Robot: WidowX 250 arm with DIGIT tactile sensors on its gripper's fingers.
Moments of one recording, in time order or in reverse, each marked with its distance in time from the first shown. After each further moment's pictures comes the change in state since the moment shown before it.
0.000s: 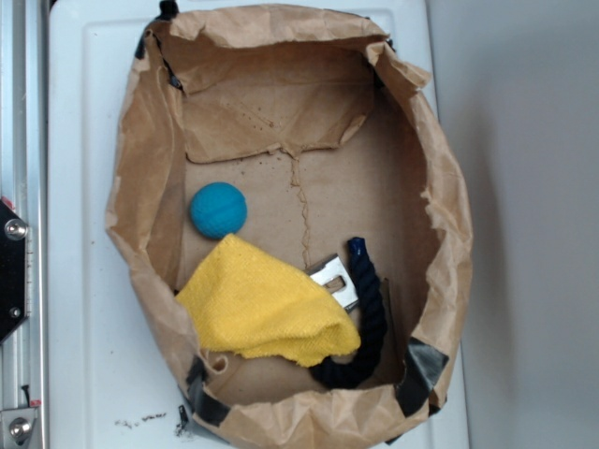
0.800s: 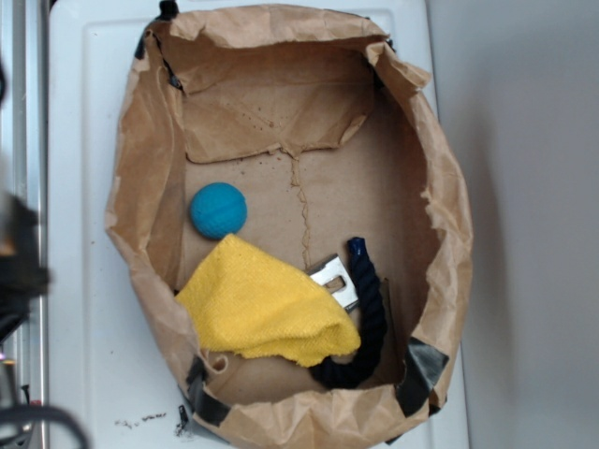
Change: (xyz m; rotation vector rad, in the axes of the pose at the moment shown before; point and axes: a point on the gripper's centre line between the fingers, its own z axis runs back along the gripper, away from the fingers) arm 0.052 -0.018 -0.027 -0.062 0.027 0.086
